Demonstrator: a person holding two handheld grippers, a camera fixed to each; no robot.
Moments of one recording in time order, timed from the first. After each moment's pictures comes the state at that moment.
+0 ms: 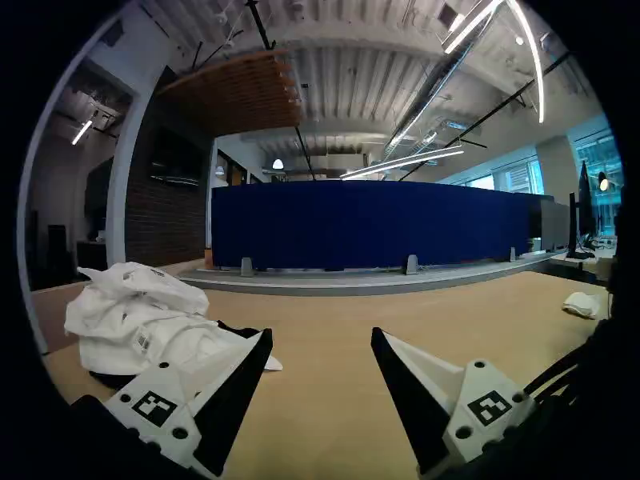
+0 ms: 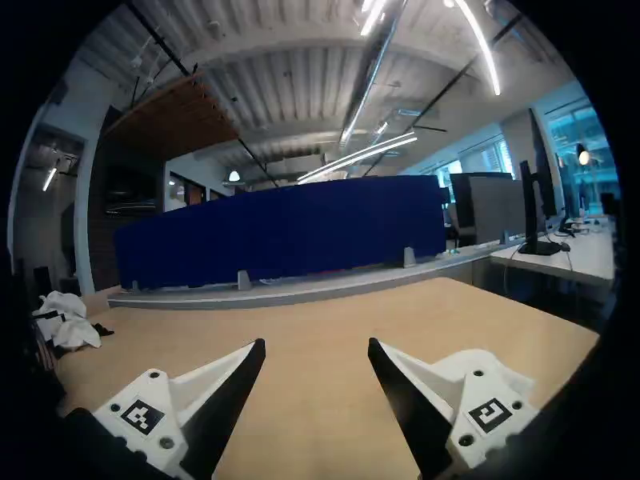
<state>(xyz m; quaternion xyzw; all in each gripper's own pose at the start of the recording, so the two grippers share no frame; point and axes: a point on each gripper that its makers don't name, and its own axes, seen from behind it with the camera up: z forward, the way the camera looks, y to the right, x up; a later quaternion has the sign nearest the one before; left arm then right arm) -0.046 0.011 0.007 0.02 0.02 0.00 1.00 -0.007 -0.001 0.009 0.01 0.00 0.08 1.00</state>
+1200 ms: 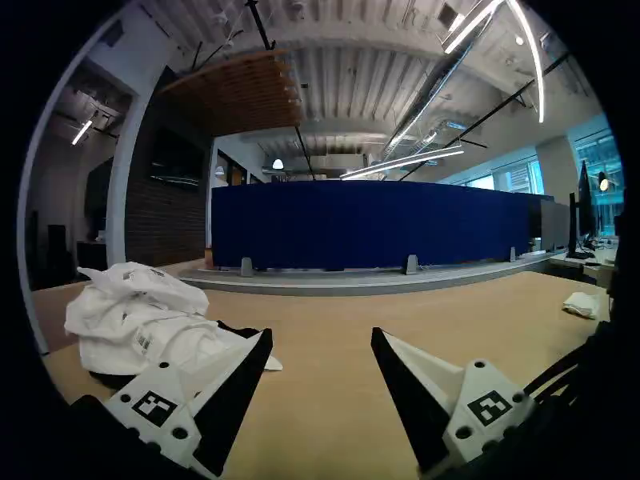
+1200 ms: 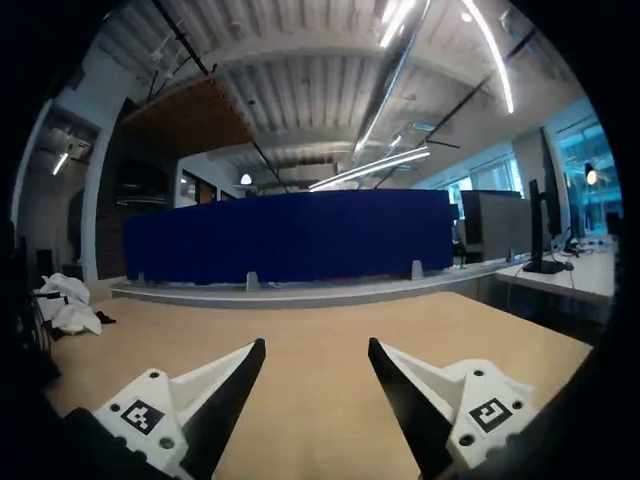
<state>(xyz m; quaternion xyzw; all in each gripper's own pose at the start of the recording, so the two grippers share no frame) -0.046 0.010 0.008 0.02 0.02 0.00 1.00 -0.006 -0.016 -0.001 0.03 0.02 0.04 1.00</state>
